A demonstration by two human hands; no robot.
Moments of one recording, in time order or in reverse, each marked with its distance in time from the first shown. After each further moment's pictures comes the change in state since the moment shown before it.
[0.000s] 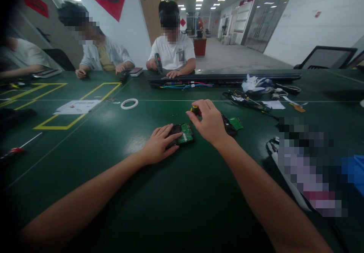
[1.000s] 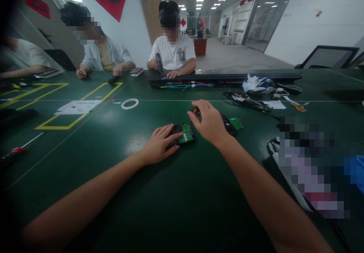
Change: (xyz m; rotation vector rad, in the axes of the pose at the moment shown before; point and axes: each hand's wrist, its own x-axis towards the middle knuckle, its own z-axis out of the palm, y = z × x) left_hand -0.001 0.000 -0.001 -0.006 0.007 0.002; right_hand 0.001 -0.002 -0.001 -0.003 -0.057 -0.003
